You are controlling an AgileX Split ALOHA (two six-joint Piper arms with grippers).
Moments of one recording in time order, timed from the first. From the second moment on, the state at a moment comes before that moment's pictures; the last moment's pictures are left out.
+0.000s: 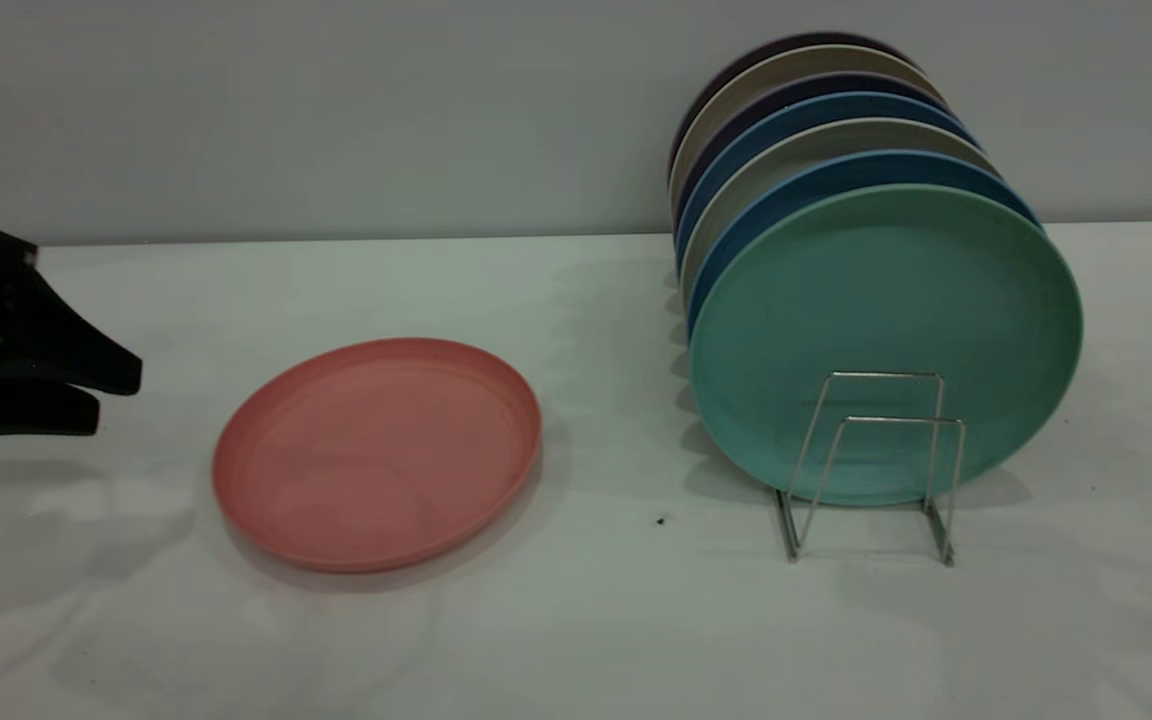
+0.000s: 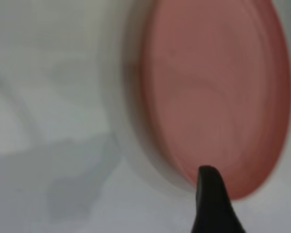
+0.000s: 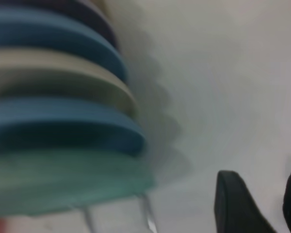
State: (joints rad) left arm 0.31 2.03 -0.91 -1.29 0.64 1.23; right arm -0.41 1.62 -0.66 1.50 0.47 -1.28
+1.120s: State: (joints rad) left arm 0.17 2.23 -1.06 -1.28 0.48 1.18; right arm -0.52 1.88 -0.67 1.77 0.74 -1.61
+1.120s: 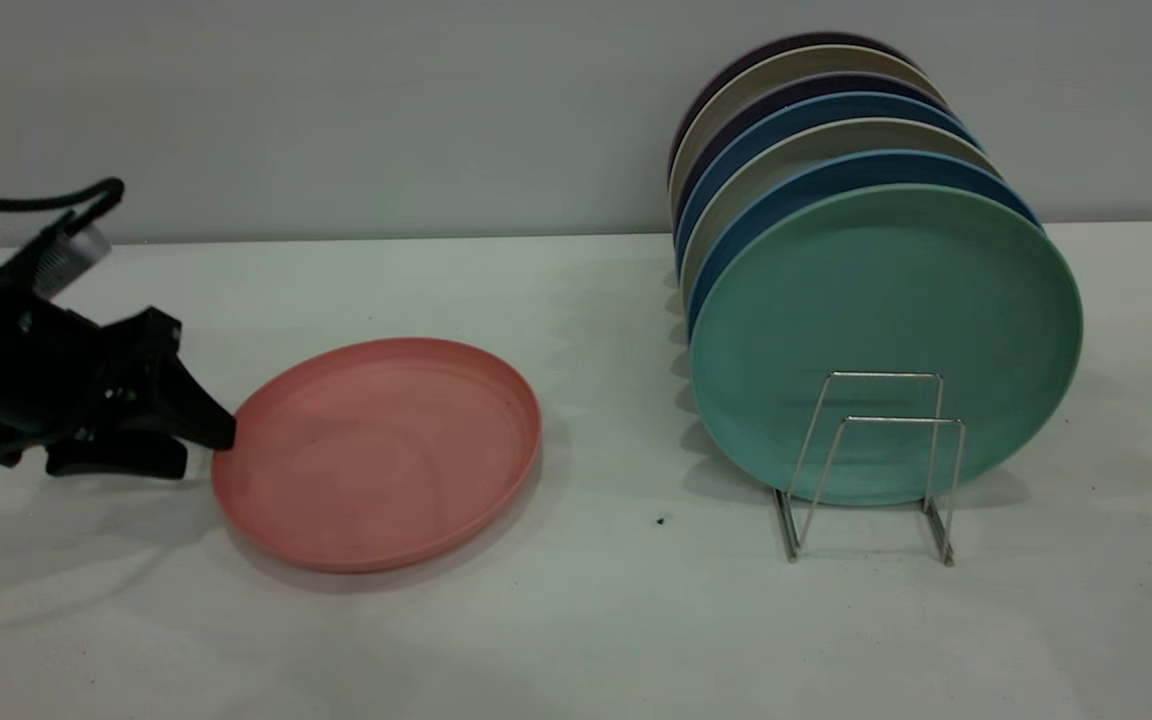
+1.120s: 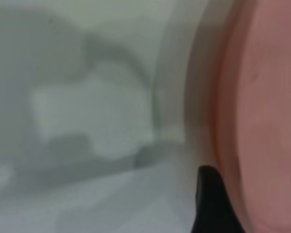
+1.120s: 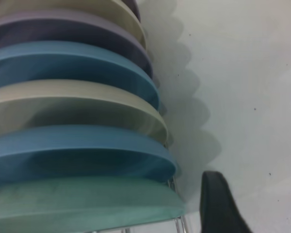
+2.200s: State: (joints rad) left arm 0.13 2.29 -1.10 -1.31 0.47 1.16; right arm -0.52 1.88 -0.67 1.77 0.75 -1.62
